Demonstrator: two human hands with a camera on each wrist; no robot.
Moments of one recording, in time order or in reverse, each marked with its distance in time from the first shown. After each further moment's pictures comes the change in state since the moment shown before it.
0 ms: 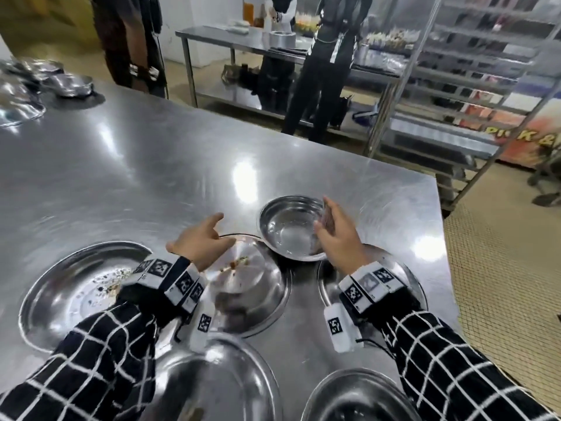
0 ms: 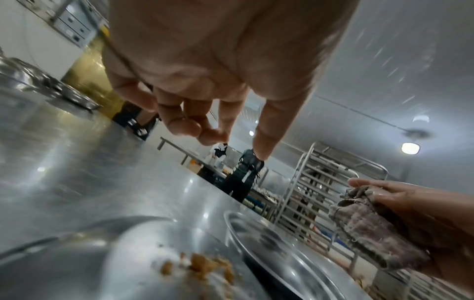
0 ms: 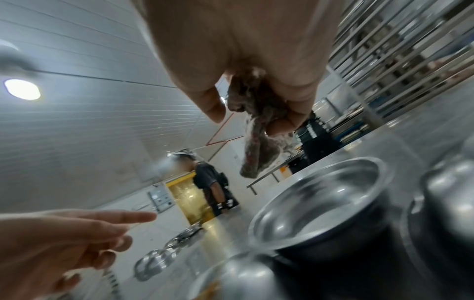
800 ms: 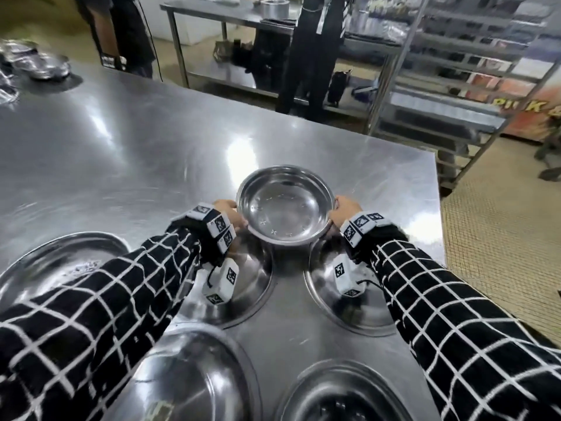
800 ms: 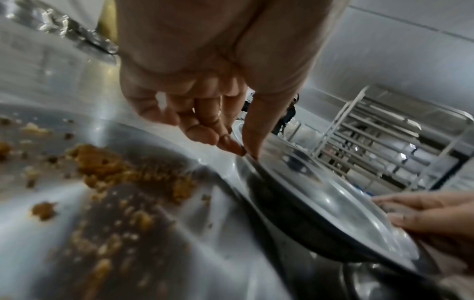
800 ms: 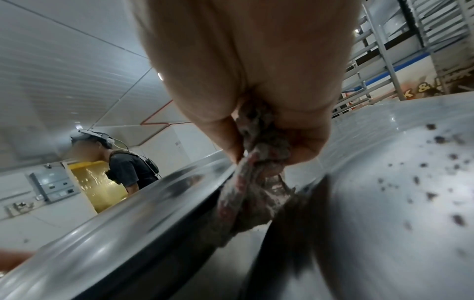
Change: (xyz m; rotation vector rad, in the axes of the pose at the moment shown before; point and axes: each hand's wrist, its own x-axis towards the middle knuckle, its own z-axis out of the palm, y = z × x) left_hand 0.085 0.047 0.065 -0.185 -0.196 -0.179; right_hand 0.067 0.049 -0.039 -0.488 -0.247 0.412
